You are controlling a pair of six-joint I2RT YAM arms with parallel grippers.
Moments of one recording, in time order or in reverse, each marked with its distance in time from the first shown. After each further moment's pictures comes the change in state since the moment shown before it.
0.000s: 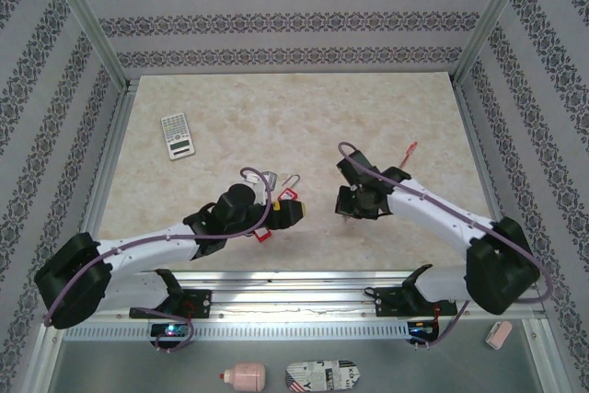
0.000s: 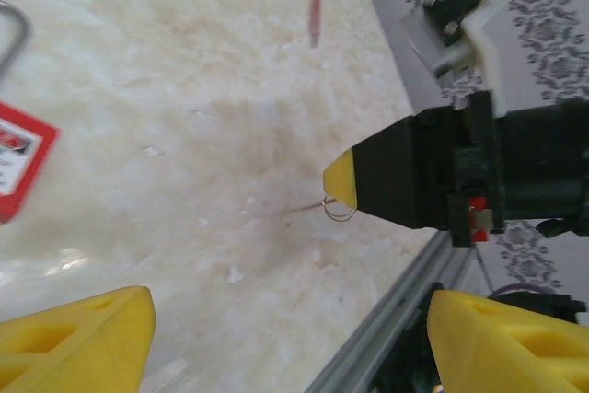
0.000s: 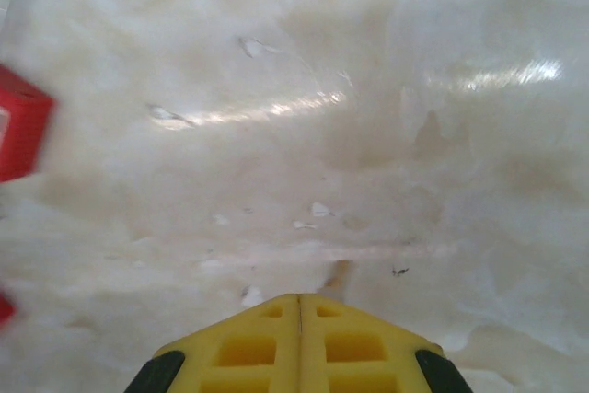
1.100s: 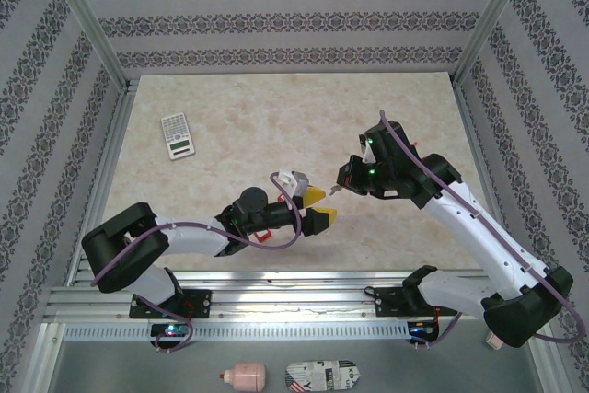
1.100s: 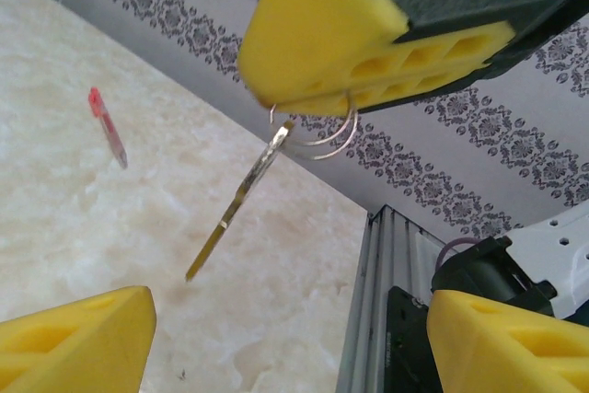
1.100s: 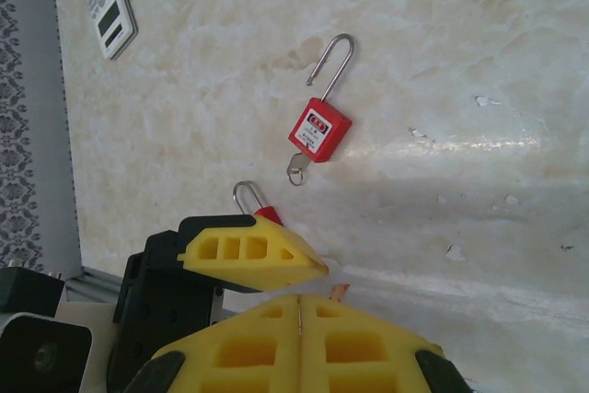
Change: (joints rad) left arm -0.068 0.315 0.039 0.651 0.138 0.407; right arm -0.051 -0.180 0.285 -0.135 -0.232 0.029
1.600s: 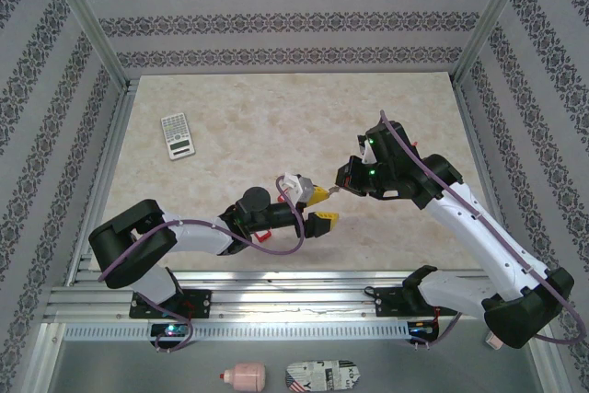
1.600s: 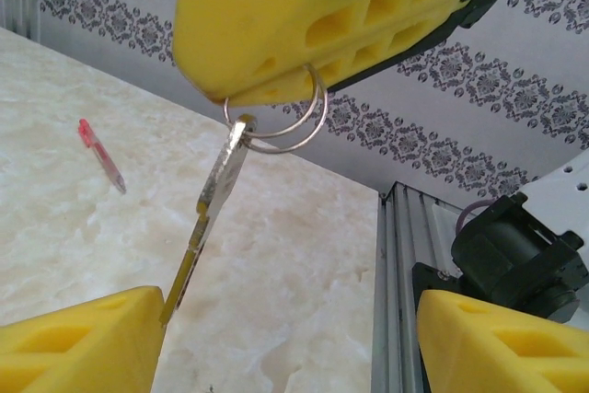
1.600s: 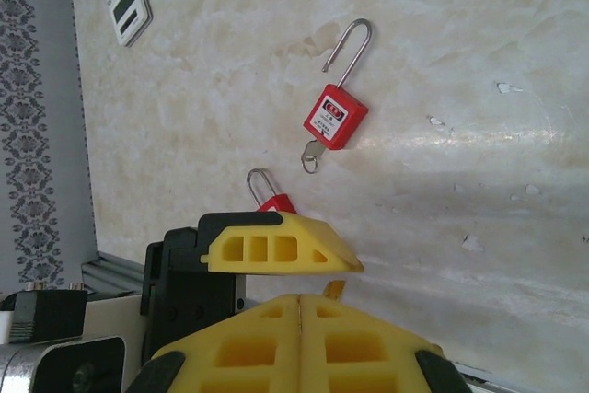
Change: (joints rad) left arm 0.000 0.043 0.017 0.029 0.048 0.166; right arm 0.000 -0.006 0.000 0.001 -0.036 0.001
